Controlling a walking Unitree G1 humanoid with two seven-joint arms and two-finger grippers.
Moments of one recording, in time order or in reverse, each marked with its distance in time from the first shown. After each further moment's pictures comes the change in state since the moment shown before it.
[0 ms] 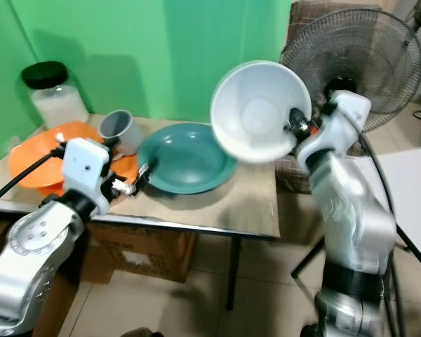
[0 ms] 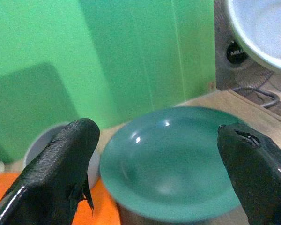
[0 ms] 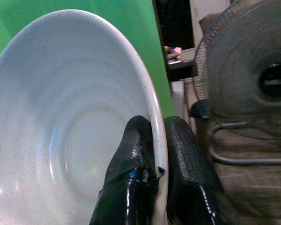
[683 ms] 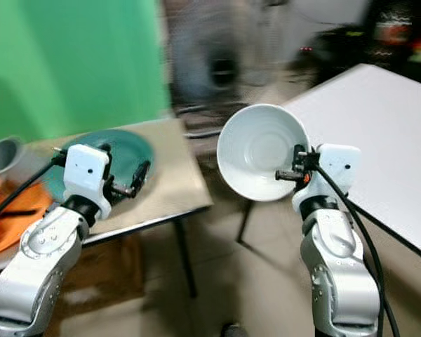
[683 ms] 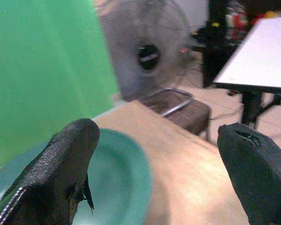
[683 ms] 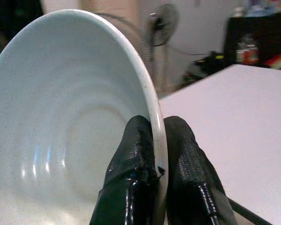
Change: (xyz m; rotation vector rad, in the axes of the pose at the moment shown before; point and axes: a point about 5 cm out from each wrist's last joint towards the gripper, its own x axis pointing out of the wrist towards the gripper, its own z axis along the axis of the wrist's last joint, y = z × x) left arm -0.003 0.001 -0.020 -0.029 0.098 0.106; right arm -0.046 0.007 -0.034 -0.171 -0.020 -0.162
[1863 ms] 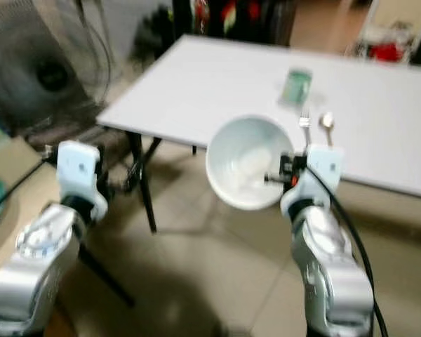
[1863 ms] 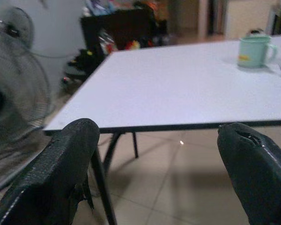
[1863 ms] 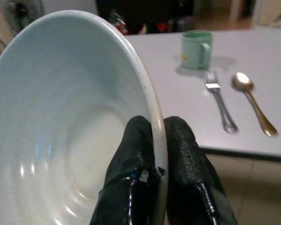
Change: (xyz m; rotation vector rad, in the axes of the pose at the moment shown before) left arm 0.002 0.006 0.002 -0.075 -0.035 0.025; right arm 0.002 0.010 -0.006 0.062 0.120 0.029
